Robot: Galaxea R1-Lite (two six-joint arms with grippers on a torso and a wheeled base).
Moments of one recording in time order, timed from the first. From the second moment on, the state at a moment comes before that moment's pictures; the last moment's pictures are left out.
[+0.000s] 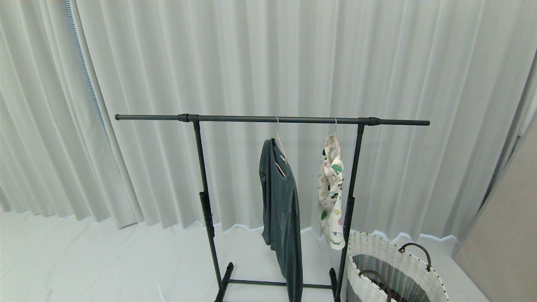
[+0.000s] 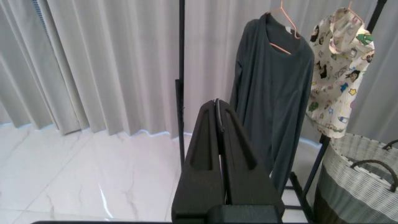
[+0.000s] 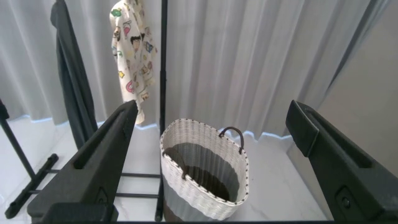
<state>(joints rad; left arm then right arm) 0.01 0.00 0.00 0.01 -0.05 0.03 0.00 0.00 0.00 0.00 0.02 -0.05</state>
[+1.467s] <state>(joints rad) 0.01 0.00 0.00 0.01 -0.05 0.01 0.00 0.00 0.00 0.00 0.02 -0.05</state>
